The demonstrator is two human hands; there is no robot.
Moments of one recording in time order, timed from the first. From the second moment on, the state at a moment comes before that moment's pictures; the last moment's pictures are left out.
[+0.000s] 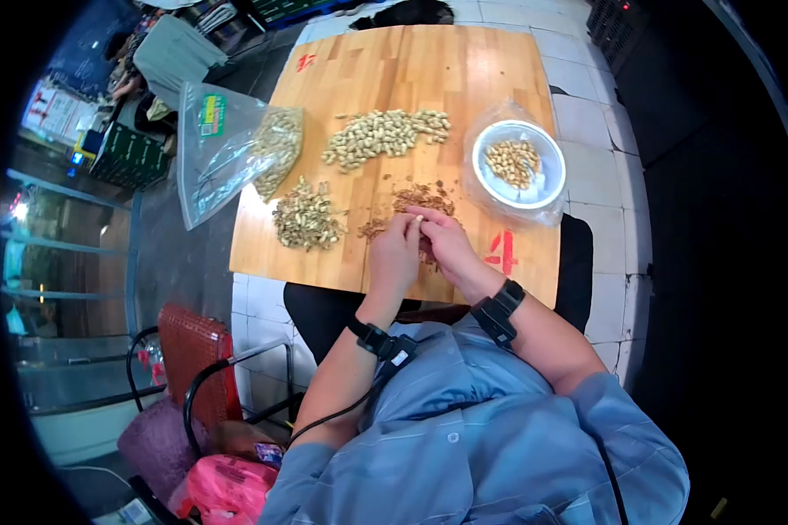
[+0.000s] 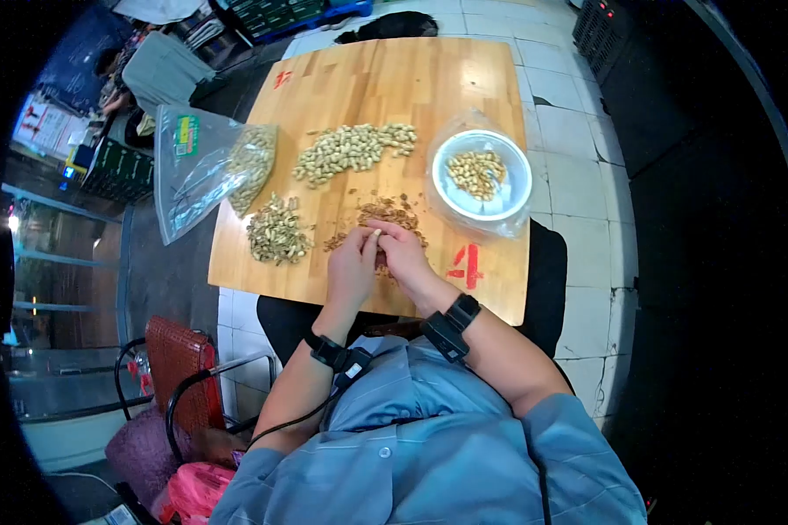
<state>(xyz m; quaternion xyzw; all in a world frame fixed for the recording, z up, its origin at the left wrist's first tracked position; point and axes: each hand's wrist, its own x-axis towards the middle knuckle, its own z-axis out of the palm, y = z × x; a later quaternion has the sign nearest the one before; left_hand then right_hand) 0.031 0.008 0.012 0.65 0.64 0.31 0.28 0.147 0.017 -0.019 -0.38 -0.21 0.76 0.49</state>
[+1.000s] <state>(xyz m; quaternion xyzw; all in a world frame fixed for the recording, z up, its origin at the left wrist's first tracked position) -0.058 0.037 0.007 0.45 0.60 0.46 0.47 0.172 0.035 -0.006 -0.45 -0.29 0.72 0.44</state>
